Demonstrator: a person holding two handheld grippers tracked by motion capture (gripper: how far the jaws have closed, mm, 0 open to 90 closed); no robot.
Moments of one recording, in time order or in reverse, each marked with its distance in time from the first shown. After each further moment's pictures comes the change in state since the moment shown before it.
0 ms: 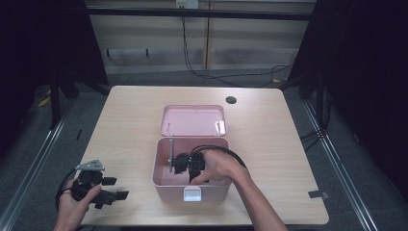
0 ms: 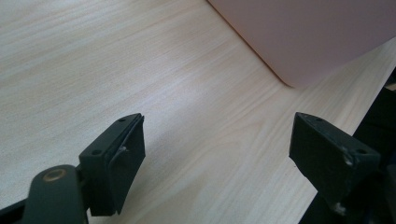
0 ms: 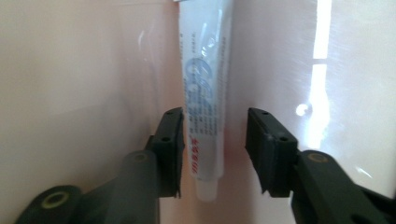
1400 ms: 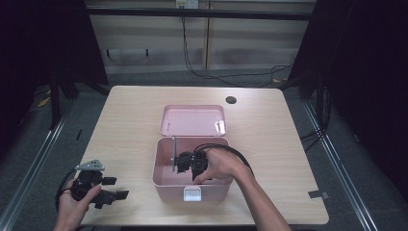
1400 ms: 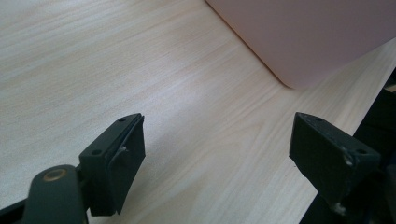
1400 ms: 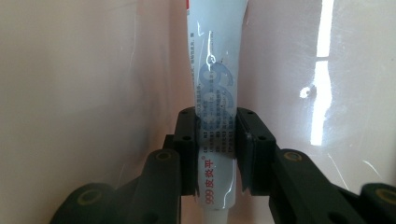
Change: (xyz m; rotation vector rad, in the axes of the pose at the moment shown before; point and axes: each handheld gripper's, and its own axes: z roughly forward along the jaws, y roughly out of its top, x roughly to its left) left arm 0.000 0.000 0.000 -0.007 0.000 0.000; right arm 0.001 -0.007 -0.007 0.004 0.015 -0.002
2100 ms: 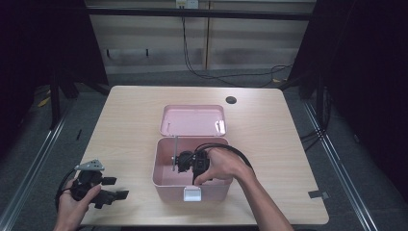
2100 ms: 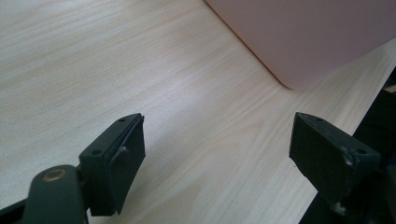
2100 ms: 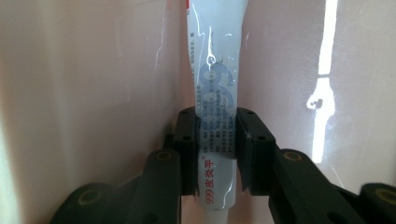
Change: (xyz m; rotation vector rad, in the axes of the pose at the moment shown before) left arm 0.000 0.000 0.000 -0.005 -0.002 -0.004; right arm 0.009 -0.004 -0.010 -0.064 0.019 -0.028
